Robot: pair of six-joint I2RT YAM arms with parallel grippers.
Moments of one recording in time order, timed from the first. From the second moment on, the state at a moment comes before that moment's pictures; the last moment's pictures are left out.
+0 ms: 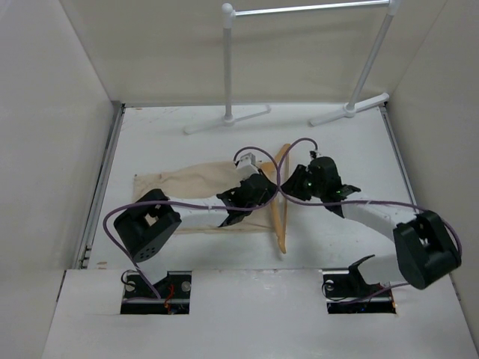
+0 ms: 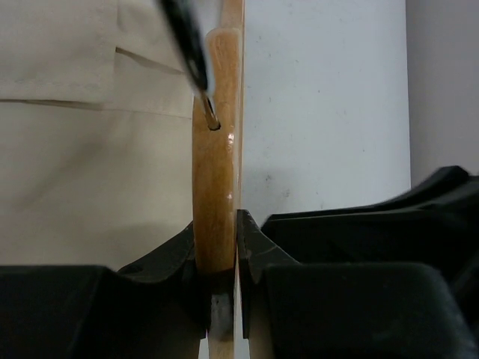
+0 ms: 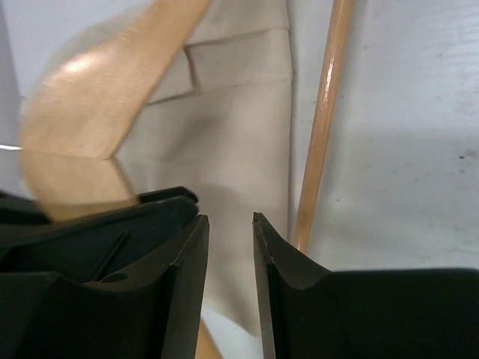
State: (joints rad) left arm -0.98 1.69 0.87 0.31 -0.41 -1.05; right arm 0.44 1.31 0.65 0.03 -0.20 0.80
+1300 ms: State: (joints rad) left arm -0.88 1.51 0.63 0.35 -0.43 -1.04; right arm 0.37 1.27 0.62 0.15 -0.18 0.91
